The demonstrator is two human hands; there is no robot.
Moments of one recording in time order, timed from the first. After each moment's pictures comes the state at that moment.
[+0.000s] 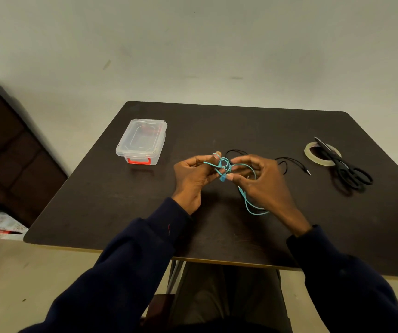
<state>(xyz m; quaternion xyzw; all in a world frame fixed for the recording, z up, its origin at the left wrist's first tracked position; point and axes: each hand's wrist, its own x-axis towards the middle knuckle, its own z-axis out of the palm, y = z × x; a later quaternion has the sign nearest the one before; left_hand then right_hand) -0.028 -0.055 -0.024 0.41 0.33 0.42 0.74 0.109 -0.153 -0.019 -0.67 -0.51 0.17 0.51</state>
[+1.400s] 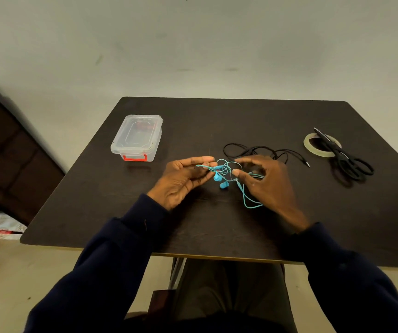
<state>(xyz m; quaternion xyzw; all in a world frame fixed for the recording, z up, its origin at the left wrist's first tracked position) -0.056 -0.037 -0.028 0.42 0.29 0.28 0.81 0.124 -0.163 -0.037 -0.71 -0.54 0.03 0.45</state>
